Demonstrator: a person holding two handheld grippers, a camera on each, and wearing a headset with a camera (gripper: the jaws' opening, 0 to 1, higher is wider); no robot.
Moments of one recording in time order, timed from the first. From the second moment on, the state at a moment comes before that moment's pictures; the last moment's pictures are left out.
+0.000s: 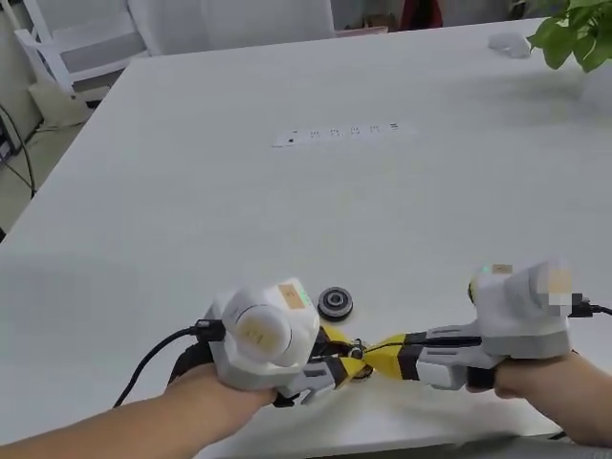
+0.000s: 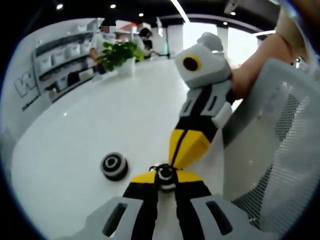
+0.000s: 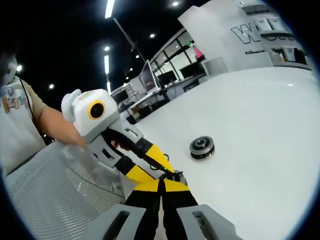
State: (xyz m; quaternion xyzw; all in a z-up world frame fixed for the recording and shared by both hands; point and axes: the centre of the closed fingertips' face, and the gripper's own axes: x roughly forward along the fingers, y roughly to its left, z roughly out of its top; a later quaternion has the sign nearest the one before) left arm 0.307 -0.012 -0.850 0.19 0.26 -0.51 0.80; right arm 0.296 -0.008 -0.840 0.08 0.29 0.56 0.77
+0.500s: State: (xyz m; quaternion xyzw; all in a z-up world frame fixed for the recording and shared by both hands) left arm 0.306 -0.012 -0.849 0.19 0.26 -0.51 0.80; right arm 0.292 -0.010 -0.834 0.14 0.30 0.56 0.76
